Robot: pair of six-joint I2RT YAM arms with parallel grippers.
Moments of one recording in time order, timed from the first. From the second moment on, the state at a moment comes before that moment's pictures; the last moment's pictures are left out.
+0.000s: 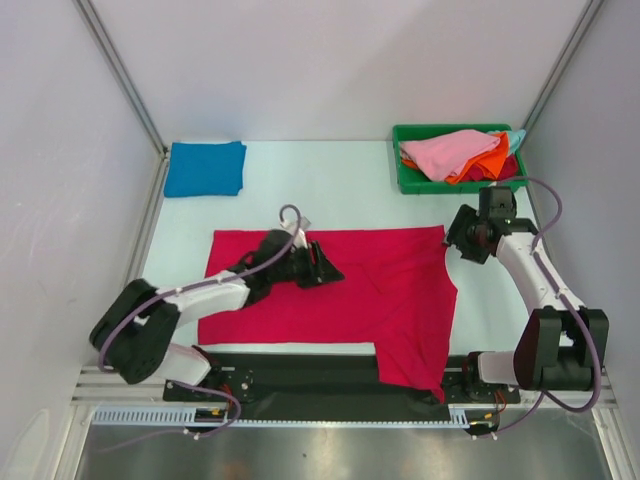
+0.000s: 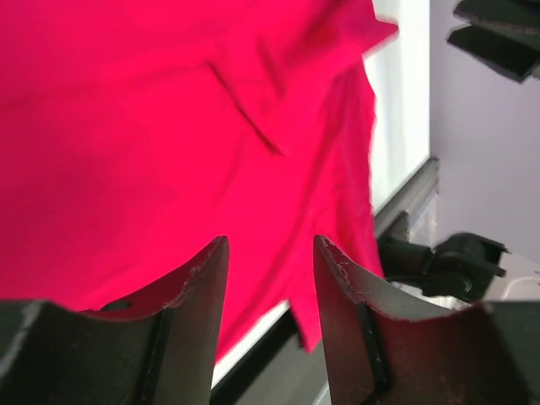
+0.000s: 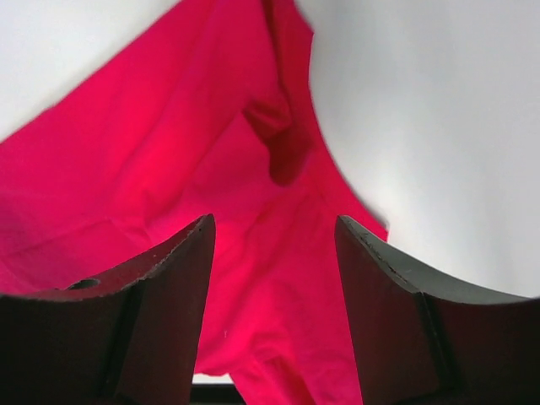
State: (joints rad) left arm -0.63 1.36 0.62 0.19 0.37 -0.86; right arm -0.02 1.33 0.99 -0.64 -0.05 0.49
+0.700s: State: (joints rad) left arm -0.93 1.81 0.79 0.47 0.13 -1.33; right arm 0.03 1.20 0.90 -0.63 -0.17 0.49
